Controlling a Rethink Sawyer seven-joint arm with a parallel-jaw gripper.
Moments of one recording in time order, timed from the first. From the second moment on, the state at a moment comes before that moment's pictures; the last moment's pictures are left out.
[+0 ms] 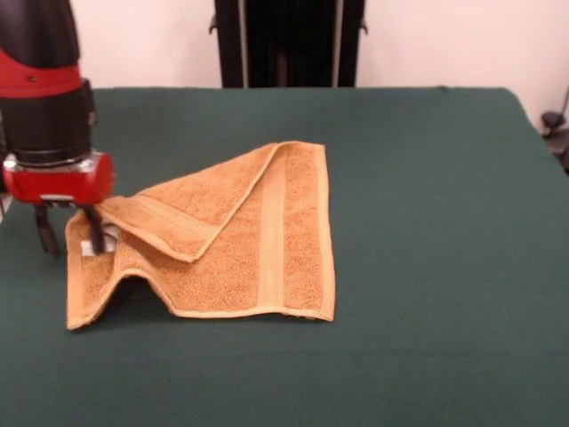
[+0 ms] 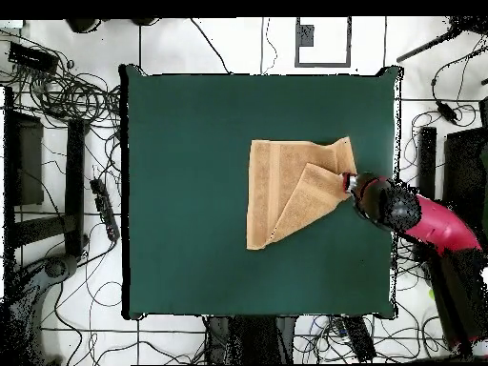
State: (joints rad) arm -0.85 -0.37 0.38 1.44 -0.43 0.38 1.46
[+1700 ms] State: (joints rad) arm -0.12 -0.58 0.00 1.30 -0.59 0.68 1.48
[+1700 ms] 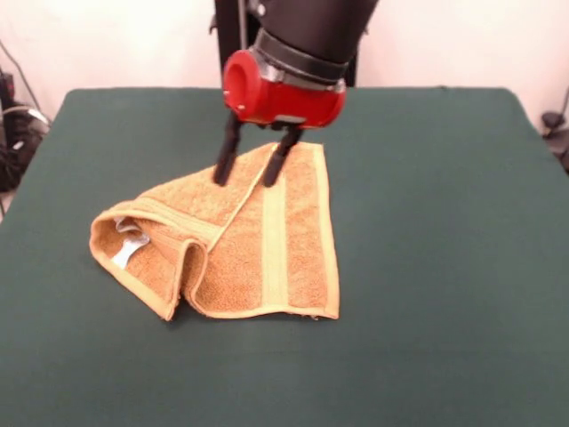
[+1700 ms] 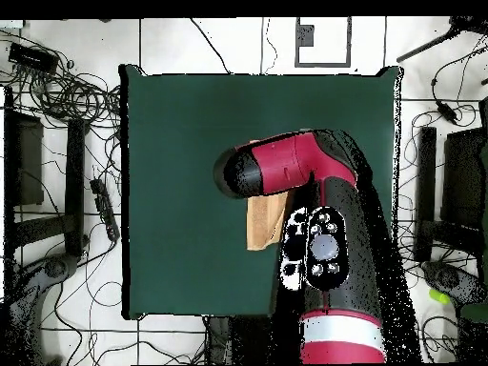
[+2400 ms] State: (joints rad) arm 0.11 -0.31 -0.32 1.19 -0.62 0.62 1.83
